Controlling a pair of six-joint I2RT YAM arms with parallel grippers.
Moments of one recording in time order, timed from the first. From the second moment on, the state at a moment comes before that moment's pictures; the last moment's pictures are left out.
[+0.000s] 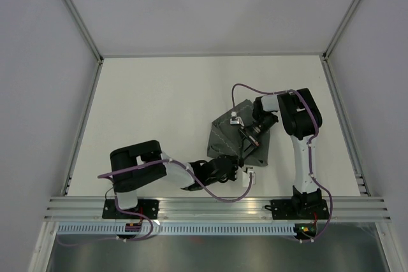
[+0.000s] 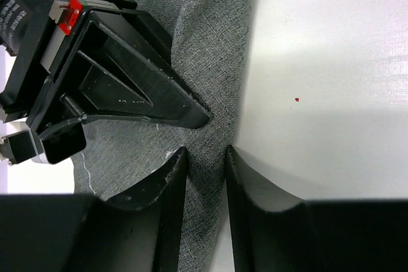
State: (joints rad) left arm -1.28 1.83 0.66 0.68 -0.23 0.73; right arm 0.26 2.31 1.34 -1.30 -1.00 -0.86
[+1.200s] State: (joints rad) left arm -1.14 1.90 1.07 0.03 0.21 0.47; right arm 0.07 2.03 1.38 -1.03 -0.91 -0.66
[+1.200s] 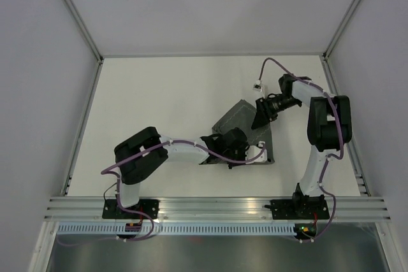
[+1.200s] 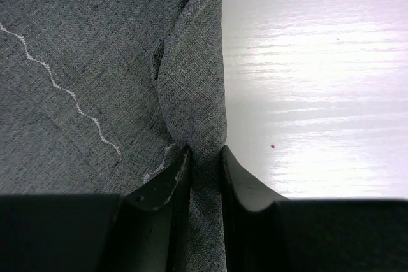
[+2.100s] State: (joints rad) left arm -0.84 2.13 1.17 0.00 1.09 0.09; right arm 0.07 1.11 0.91 -0.88 -0.79 -0.89
